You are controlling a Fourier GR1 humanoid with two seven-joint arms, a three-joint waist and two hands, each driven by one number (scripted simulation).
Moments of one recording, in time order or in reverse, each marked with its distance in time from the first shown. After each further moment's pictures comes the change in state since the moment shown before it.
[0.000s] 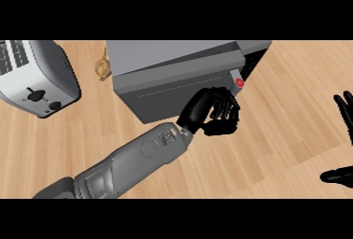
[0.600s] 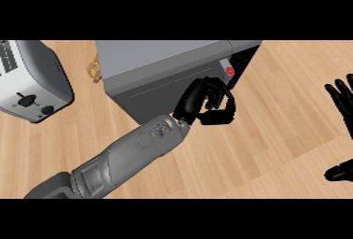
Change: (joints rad) left arm -0.040 0.022 0.013 0.033 0.082 0.055 -0.007; right arm -0.073 -0.043 0.044 -0.048 -0.064 0.083 0.084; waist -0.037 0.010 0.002
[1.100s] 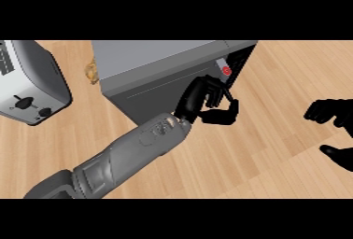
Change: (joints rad) left arm -0.022 -0.005 -0.012 0.019 0.042 0.028 -0.011; right arm -0.063 -0.062 0.085 -0.114 0.012 0.087 0.066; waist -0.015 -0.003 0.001
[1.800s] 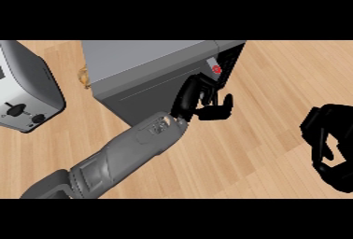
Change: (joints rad) left arm 0.004 0.016 -0.009 0.010 0.052 0.055 -0.017; right arm -0.027 -0.023 0.105 -0.188 -0.019 0.043 0.074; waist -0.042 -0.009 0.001
